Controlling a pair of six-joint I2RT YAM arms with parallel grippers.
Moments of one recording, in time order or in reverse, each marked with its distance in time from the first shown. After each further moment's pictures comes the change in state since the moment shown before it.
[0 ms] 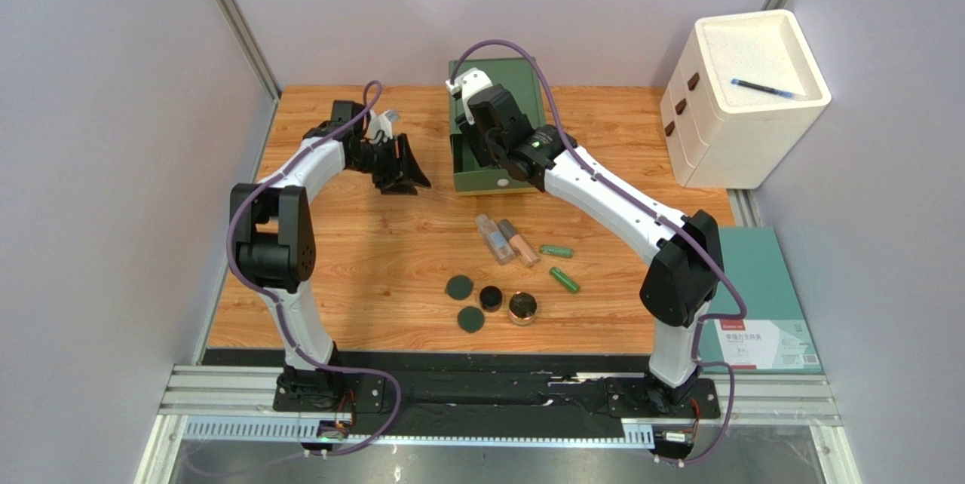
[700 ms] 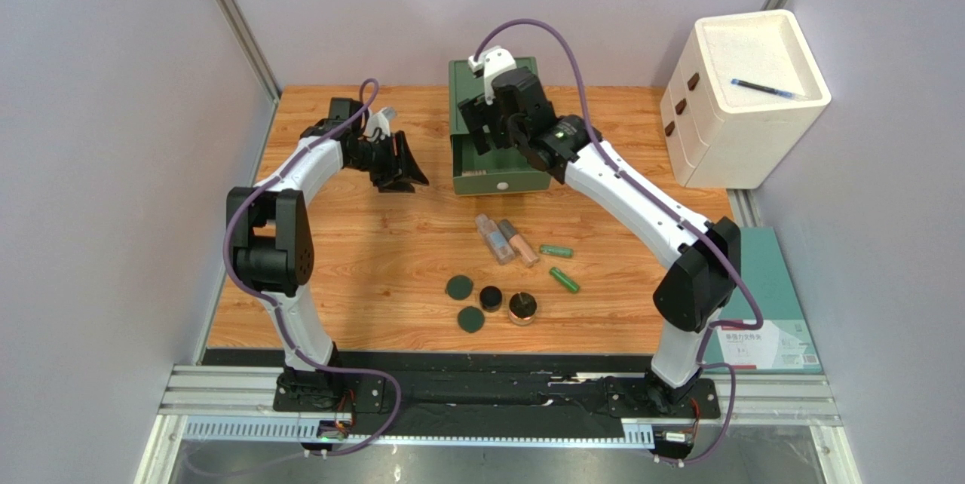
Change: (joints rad) left arm 0.000 -0.026 0.005 -0.013 -0.036 -0.028; right arm -0.058 -0.067 0.004 0.035 -0.042 0.021
